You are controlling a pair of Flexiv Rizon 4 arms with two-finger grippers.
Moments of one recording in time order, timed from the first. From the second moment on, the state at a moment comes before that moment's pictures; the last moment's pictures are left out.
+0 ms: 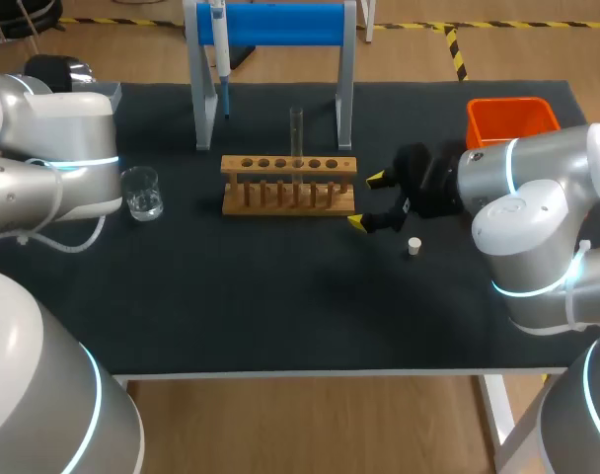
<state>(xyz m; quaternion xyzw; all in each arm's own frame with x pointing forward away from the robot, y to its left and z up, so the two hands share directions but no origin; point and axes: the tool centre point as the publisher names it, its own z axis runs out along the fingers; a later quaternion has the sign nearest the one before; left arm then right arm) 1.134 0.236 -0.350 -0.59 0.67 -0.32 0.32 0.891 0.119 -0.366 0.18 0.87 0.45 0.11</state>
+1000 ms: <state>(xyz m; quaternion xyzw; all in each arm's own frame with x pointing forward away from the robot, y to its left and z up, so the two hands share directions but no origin) 1.140 0.245 -0.358 -0.61 0.65 -0.32 0.31 0.891 0.119 -0.366 0.18 0.87 0.45 0.11</state>
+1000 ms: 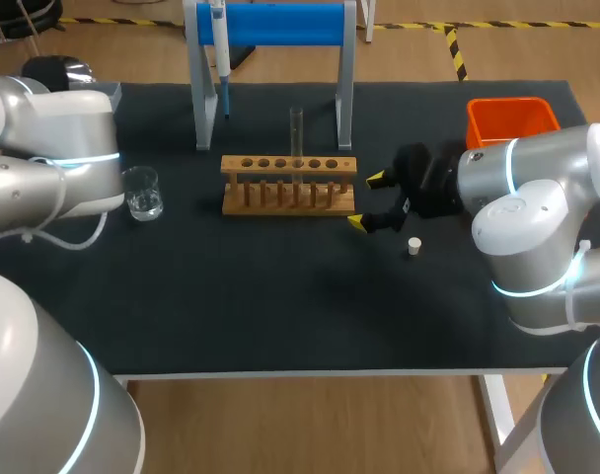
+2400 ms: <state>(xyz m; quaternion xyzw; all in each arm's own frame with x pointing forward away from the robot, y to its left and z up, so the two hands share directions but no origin) 1.144 0.245 -0.363 -0.62 0.65 -0.31 0.31 0.891 0.119 -0.366 0.18 0.87 0.45 0.11</state>
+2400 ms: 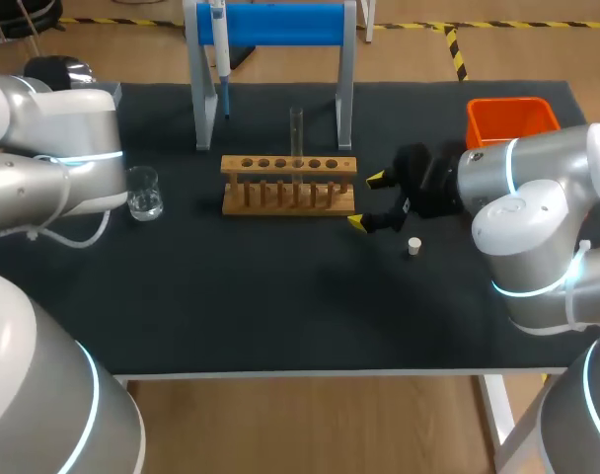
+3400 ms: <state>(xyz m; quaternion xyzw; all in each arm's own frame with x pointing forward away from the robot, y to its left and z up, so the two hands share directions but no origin) 1.144 0.244 -0.369 -0.62 0.66 -0.31 0.31 0.891 0.119 -0.366 0.18 0.87 0.45 0.11</state>
